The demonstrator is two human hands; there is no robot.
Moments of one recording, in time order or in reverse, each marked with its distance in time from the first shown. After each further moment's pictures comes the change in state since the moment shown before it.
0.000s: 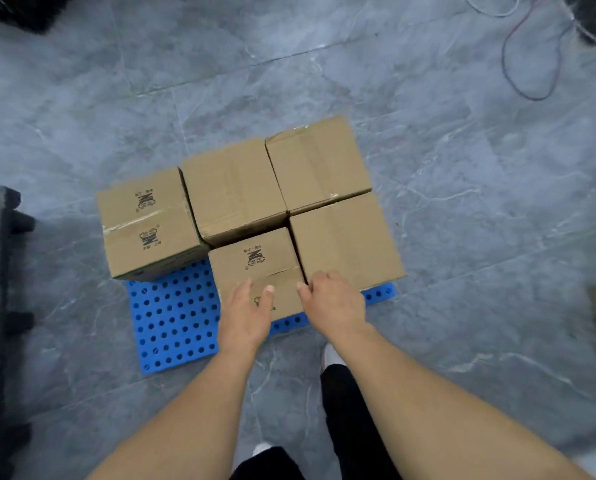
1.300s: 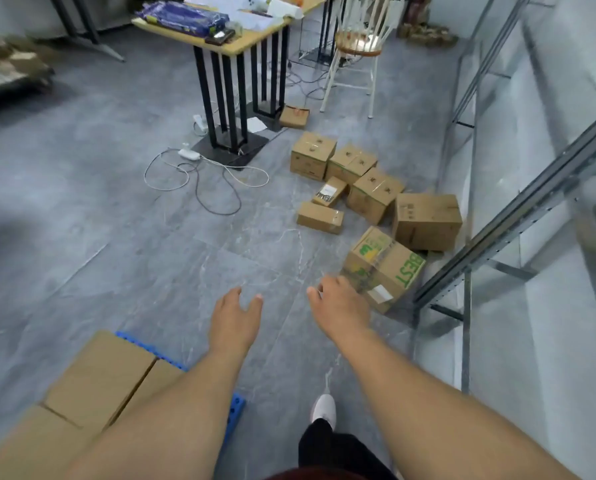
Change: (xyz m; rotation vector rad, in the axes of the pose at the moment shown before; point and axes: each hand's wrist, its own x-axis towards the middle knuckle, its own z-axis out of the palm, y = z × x) left_hand -0.285 0.383 0.101 0.173 -0.319 0.772; right_hand -0.266 0.272 -0.345 0.280 0.541 0.795
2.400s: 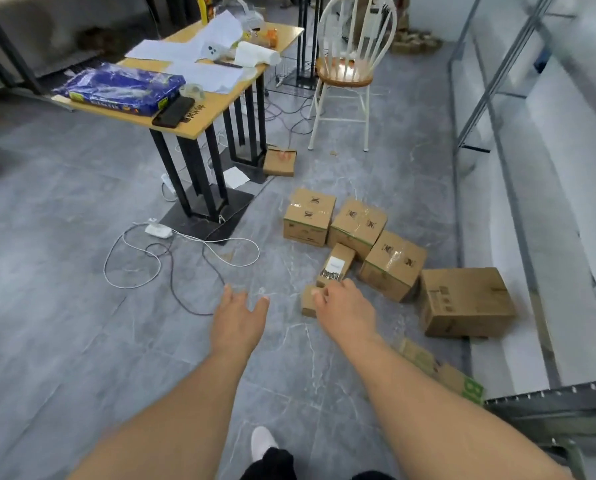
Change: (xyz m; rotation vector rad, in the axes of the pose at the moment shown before) left_hand 0.486 0.267 0.026 0.242 -0.051 0.128; right_hand 0.508 -0.097 -0.106 0.072 0.058 0.102
